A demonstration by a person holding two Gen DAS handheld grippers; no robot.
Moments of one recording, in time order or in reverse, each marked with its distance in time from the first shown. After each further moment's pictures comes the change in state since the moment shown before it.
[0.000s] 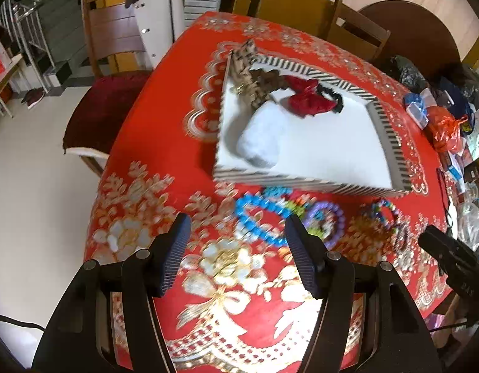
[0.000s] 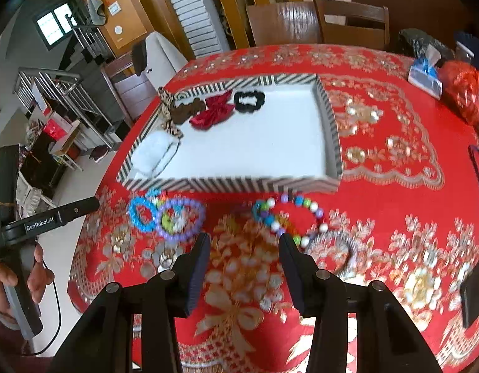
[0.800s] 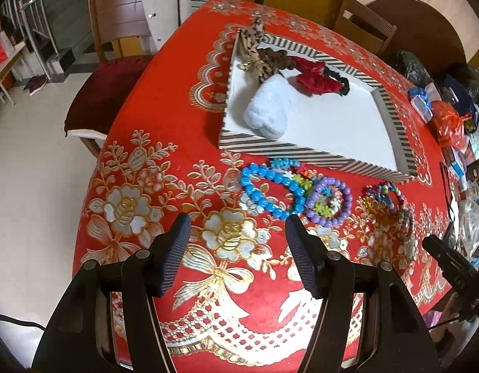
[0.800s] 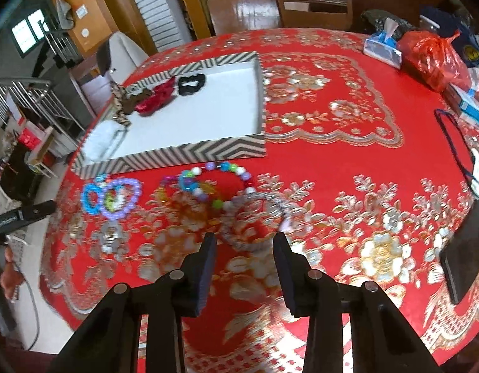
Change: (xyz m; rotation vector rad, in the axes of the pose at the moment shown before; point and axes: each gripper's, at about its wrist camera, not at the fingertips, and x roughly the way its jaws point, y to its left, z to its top) left arm 0.009 0.005 -0.020 -0.034 0.042 0.003; right arm 0.004 -0.061 -0.024 0.060 0.018 -0.144
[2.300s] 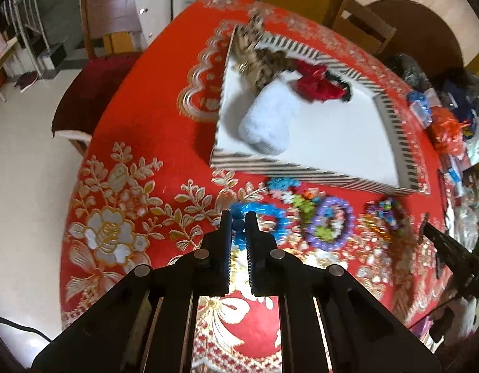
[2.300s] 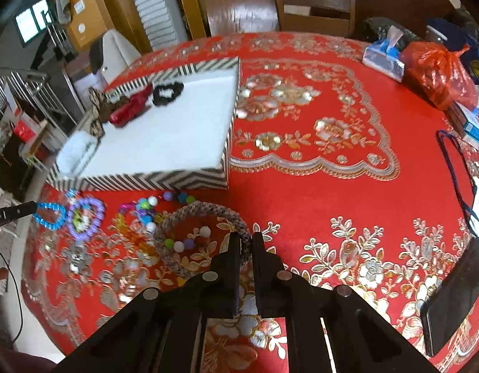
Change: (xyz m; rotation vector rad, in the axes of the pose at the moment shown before) left arm 0.016 0.000 0.022 0.010 0.005 -0.055; right arm 0.009 -0.028 0.031 -0.033 -0.029 0.002
